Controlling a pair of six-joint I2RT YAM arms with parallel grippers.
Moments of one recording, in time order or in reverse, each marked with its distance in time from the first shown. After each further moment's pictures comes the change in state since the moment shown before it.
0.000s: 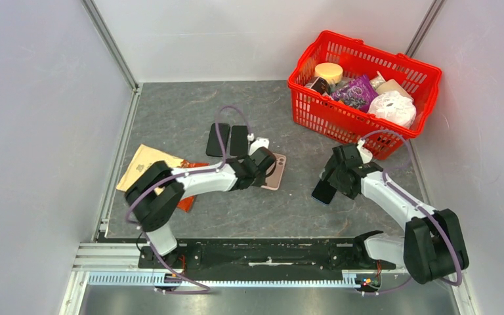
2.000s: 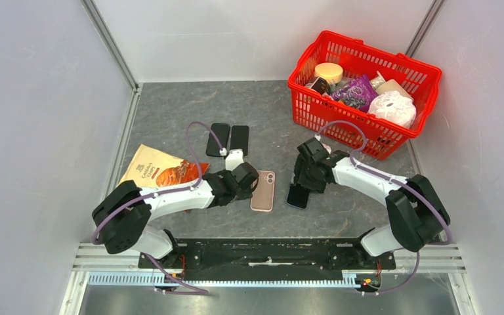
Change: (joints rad) left arm -0.051 -0.331 -0.305 -0.085 -0.090 -0.328; right arm 0.272 0.276 0.176 0.014 -0.160 -0.019
